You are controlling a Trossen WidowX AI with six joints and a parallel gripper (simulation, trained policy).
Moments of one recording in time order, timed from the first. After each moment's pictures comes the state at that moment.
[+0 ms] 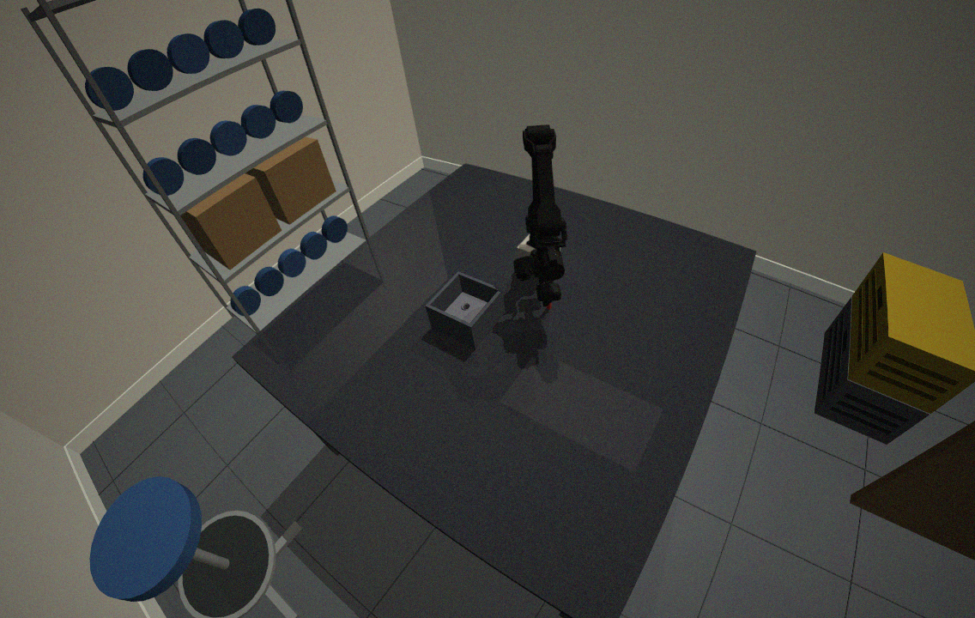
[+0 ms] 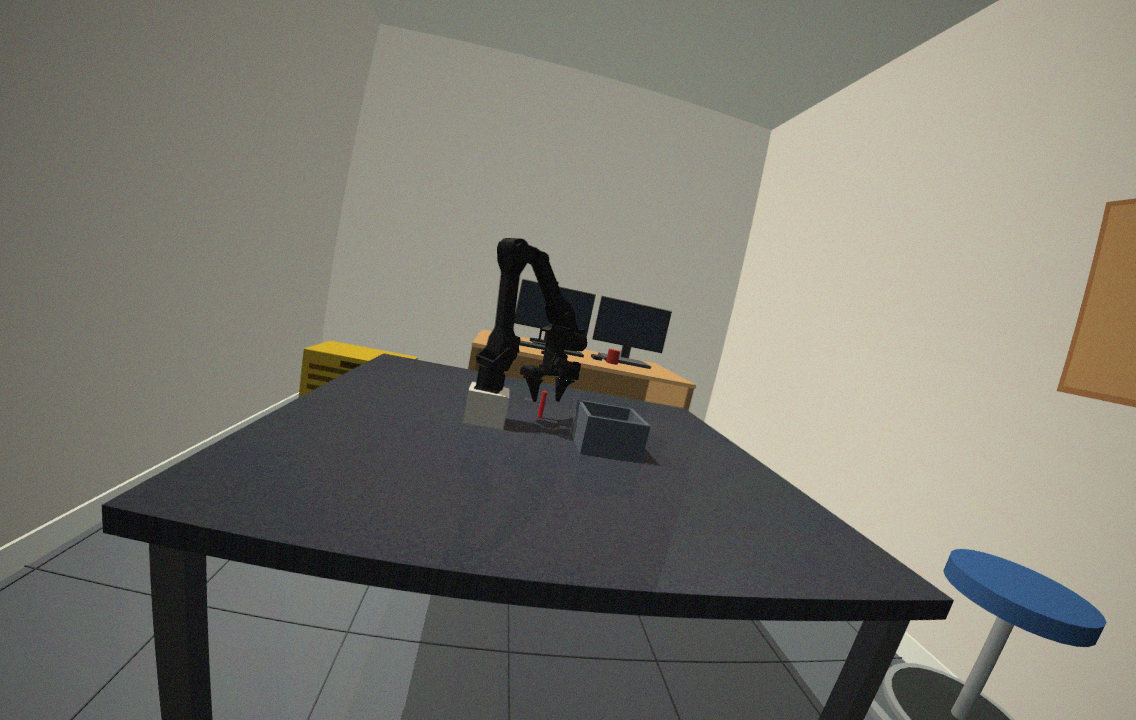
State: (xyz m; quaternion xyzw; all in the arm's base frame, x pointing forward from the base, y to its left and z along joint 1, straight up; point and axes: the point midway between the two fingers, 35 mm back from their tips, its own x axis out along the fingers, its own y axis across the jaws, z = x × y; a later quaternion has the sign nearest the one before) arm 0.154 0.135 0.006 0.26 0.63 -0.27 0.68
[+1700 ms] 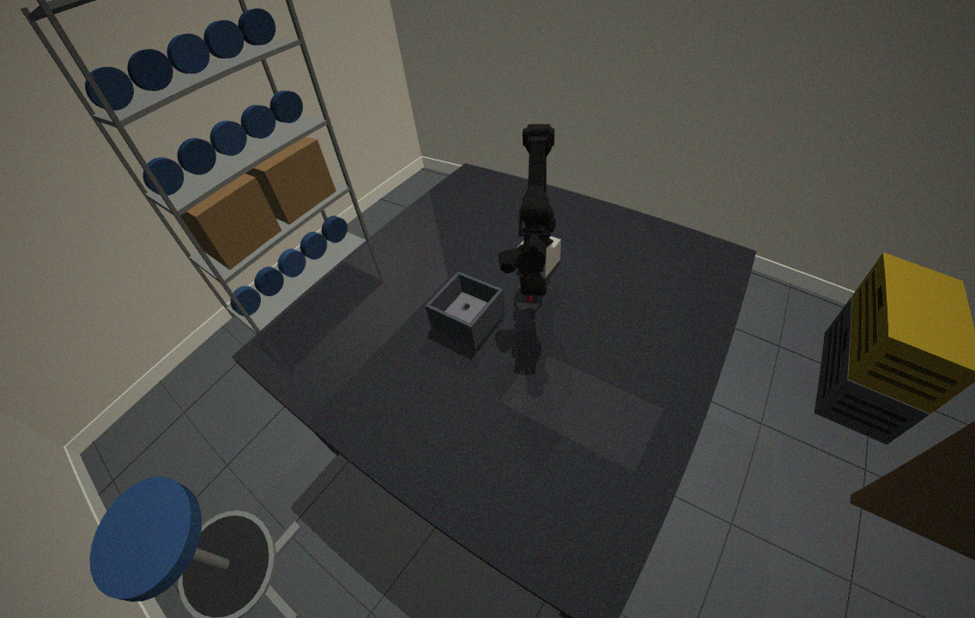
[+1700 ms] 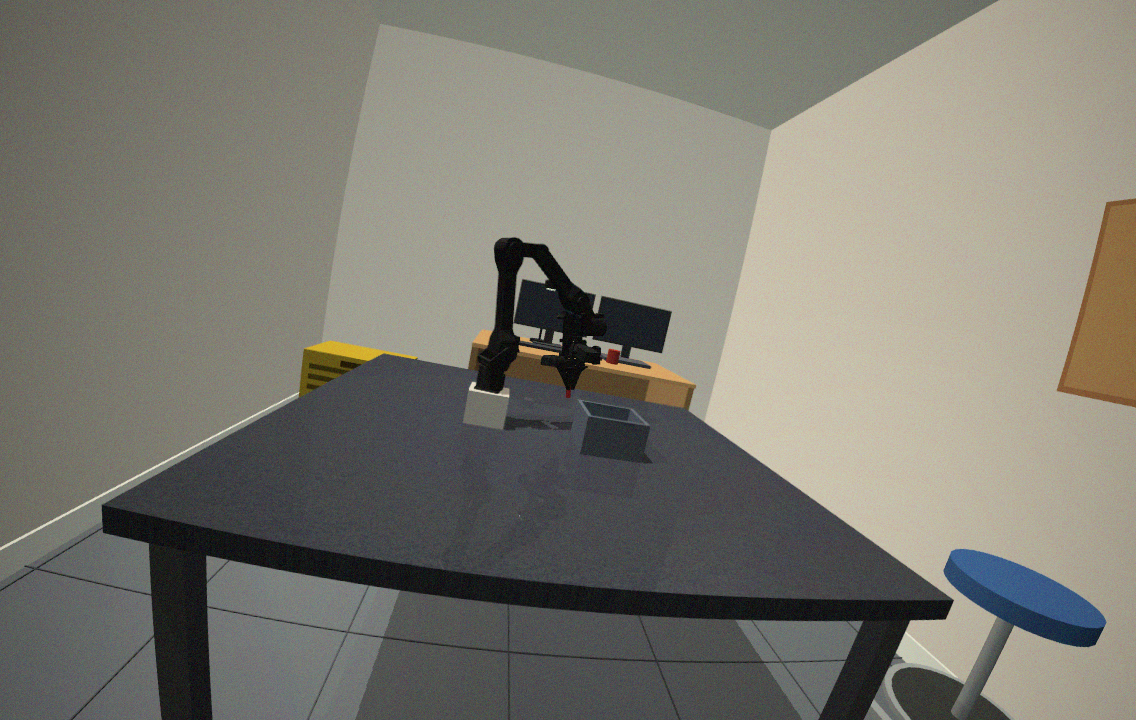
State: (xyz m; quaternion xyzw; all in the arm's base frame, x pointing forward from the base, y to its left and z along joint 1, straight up) arm 0.212 0.126 0.058 0.29 0.58 -0.26 0.71
